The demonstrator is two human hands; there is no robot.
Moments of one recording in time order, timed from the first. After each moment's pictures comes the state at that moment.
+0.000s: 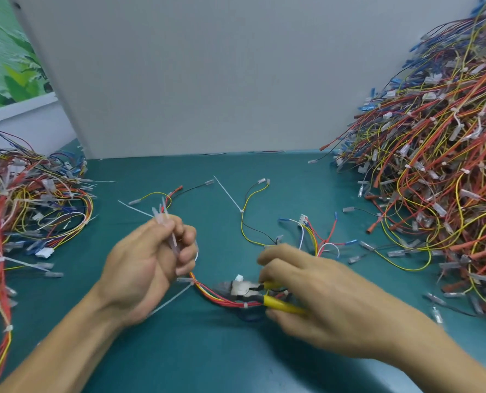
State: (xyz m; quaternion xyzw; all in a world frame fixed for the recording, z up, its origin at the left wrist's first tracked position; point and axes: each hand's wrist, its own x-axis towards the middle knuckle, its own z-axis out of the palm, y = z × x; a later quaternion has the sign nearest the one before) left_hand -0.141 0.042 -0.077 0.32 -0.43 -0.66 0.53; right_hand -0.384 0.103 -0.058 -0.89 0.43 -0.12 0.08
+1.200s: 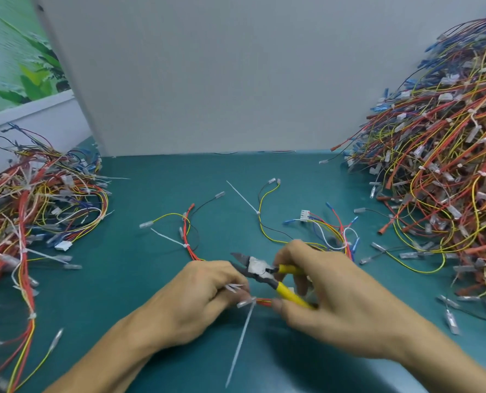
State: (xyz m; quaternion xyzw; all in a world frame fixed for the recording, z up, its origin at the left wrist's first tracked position) left_hand -0.153 0.063 -0.089 0.35 -0.87 -0.25 0.23; right_hand -0.375 0.109 -0.055 -0.83 0.47 -0.23 0.17
